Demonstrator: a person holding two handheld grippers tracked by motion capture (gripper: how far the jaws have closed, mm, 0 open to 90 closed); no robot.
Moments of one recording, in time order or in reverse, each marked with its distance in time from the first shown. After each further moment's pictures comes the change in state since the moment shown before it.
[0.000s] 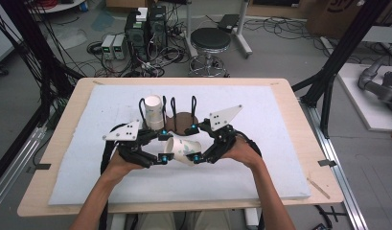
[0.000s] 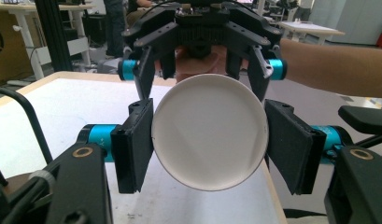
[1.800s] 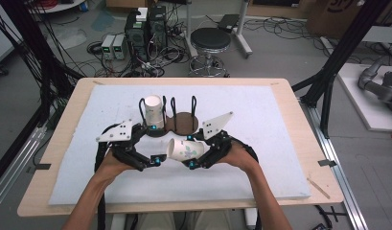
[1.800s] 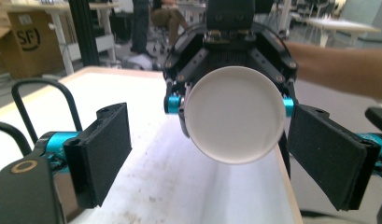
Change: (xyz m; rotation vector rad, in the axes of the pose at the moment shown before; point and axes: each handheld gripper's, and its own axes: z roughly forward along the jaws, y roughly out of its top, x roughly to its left) left arm -0.005 0.003 -0.016 0.056 0.108 0.006; right arm 0.005 -0.011 0.015 0.120 0.005 -0.007
